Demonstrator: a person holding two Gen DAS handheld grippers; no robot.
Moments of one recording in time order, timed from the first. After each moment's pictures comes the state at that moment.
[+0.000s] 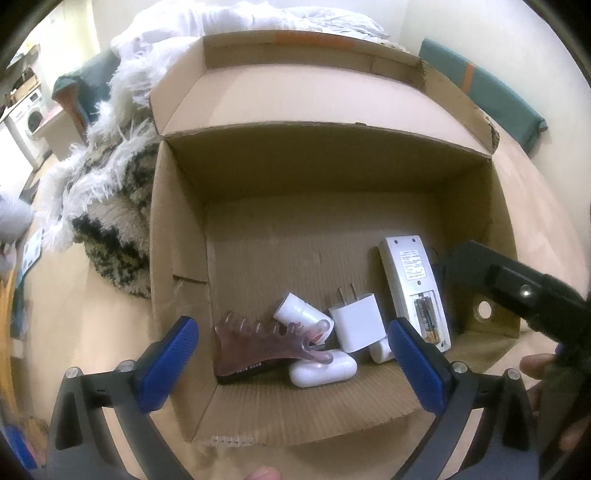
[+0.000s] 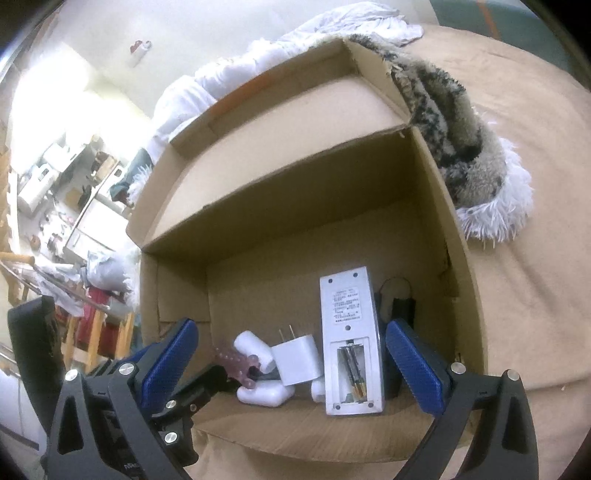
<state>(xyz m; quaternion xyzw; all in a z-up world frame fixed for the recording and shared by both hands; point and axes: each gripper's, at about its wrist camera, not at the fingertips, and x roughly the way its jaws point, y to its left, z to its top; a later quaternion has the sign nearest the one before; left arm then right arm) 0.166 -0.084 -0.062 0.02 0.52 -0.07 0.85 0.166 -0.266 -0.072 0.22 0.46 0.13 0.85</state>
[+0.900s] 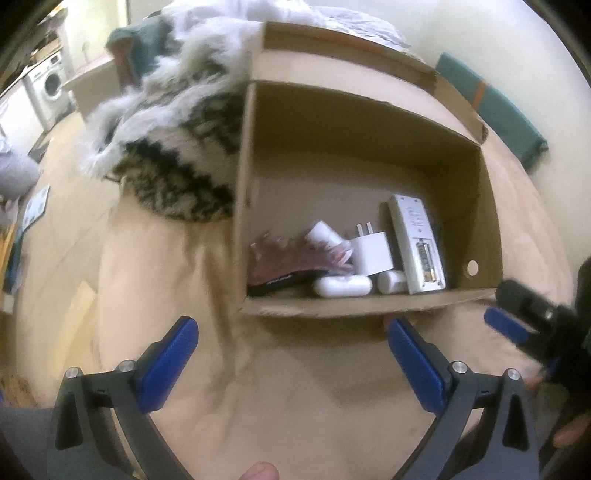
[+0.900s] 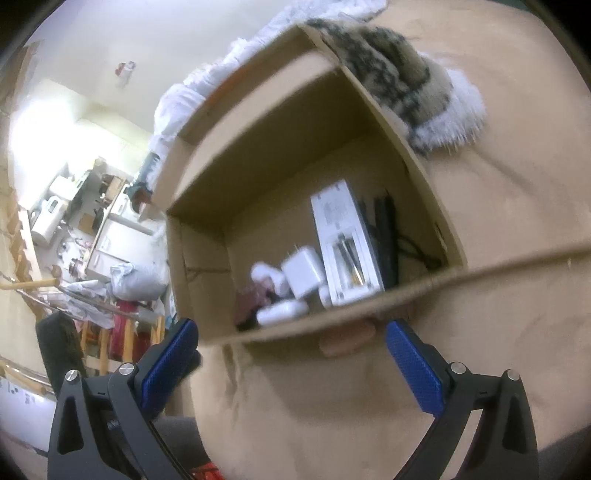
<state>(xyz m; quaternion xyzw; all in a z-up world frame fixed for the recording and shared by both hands) 0.090 -0.035 -0.054 -0.04 0.53 -0.05 0.84 0.081 -0.281 -0.088 0.31 0.48 0.14 0.81</state>
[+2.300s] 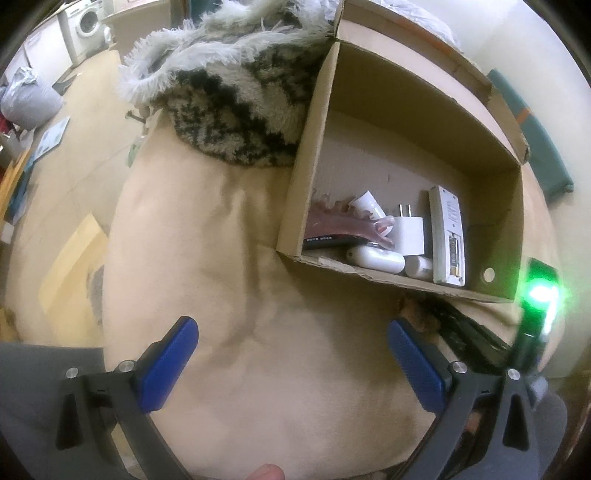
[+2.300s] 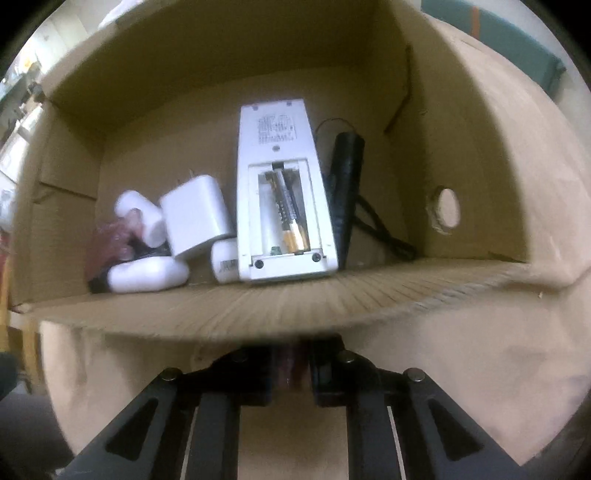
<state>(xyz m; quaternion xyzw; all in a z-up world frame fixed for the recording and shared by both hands) 0.079 -0.005 -0.067 -0.12 0.59 0.00 0.80 0.110 -0.222 -0.153 0.08 0.57 0.00 0.82</state>
